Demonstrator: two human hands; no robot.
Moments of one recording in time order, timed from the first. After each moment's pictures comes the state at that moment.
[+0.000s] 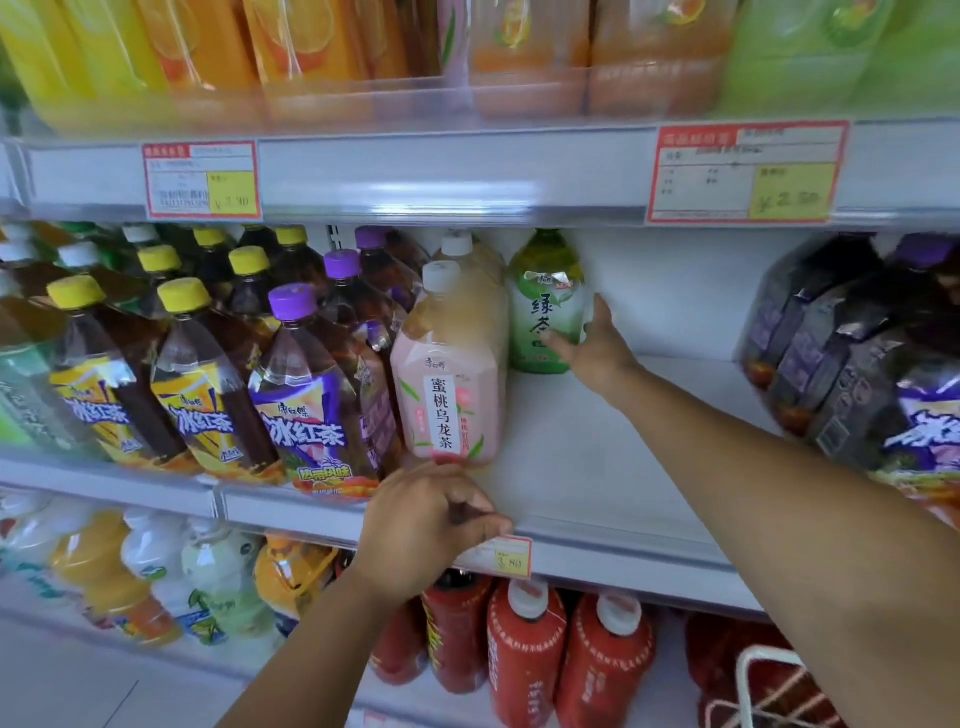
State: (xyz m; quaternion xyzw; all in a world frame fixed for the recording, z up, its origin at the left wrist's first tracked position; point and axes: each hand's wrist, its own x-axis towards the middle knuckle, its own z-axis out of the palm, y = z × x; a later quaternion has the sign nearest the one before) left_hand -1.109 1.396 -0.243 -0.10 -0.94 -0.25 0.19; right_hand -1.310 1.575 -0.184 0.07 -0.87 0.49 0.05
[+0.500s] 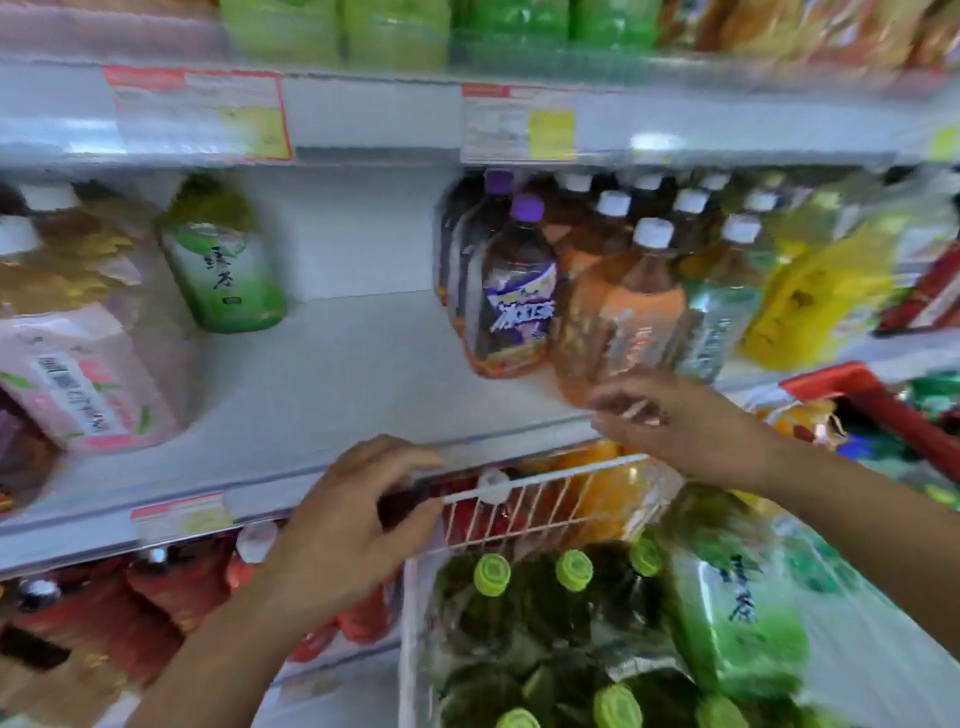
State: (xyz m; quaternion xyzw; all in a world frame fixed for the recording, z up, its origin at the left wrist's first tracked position) left_hand -1.049 1.578 -0.212 -0.30 -0.88 -0.36 0.07; right_hand -1.032 1.883 -0.144 0.09 -0.95 0.30 0.00
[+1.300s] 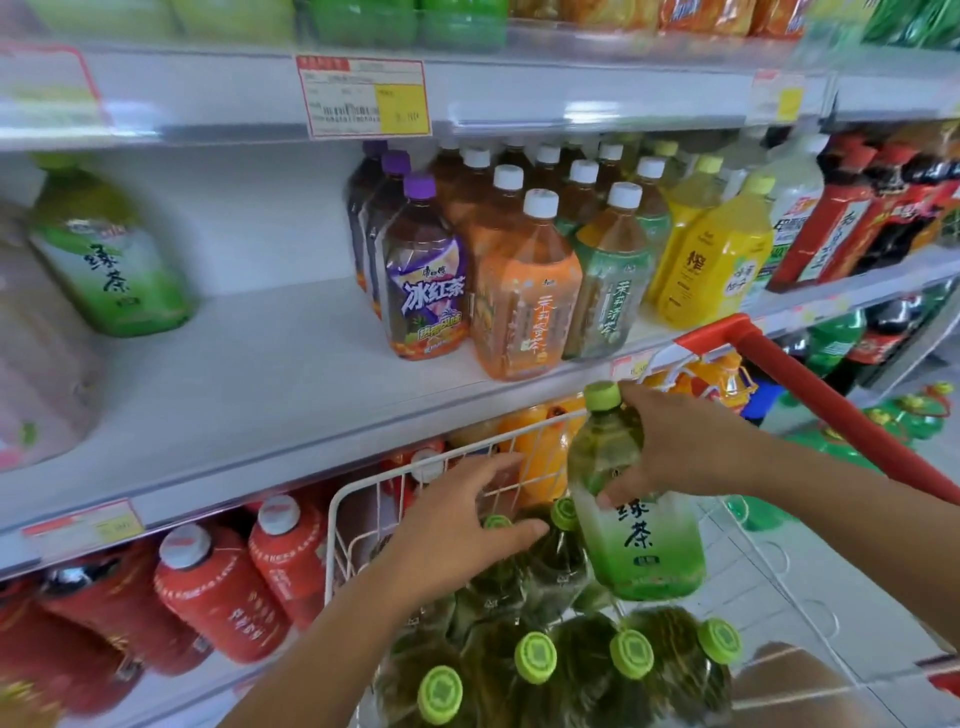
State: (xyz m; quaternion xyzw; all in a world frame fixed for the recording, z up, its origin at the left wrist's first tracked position) left_hand -1.021 1.704 -0.239 -0.32 -0.85 -0.39 -0.12; right_hand -0.968 1.926 -0.138 -0.11 -0.98 0.09 -0.14
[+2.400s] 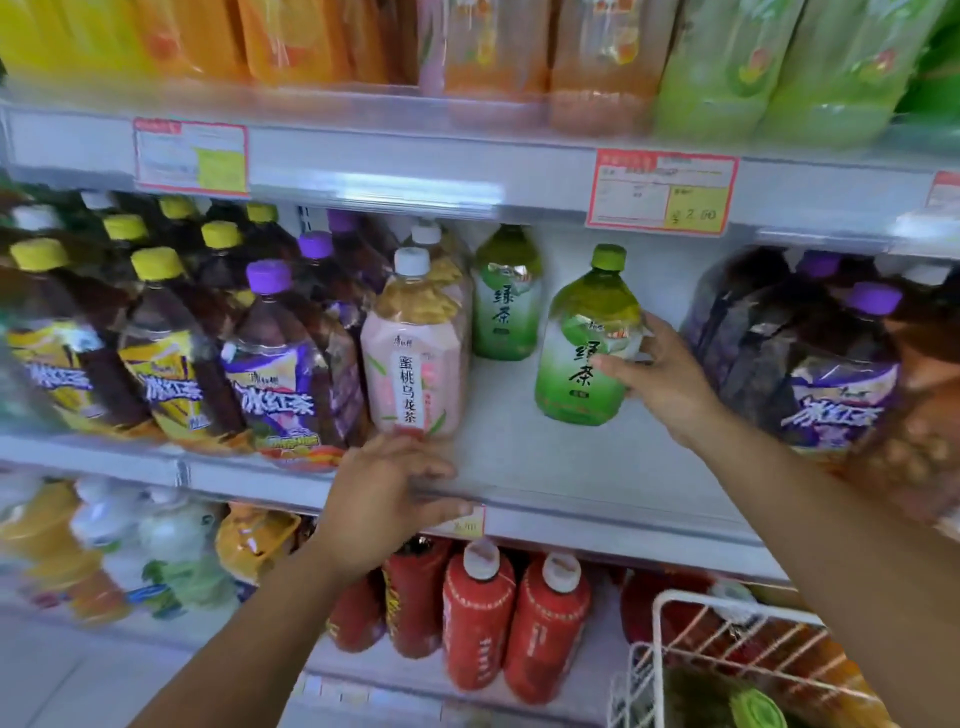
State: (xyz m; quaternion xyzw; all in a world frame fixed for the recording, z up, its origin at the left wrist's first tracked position) left_hand -1.101 1.396 -0.249 -0.11 -0.93 -0.25 0.24; right_hand -1.232 1.680 -0.170 0.13 -0.77 0.62 0.06
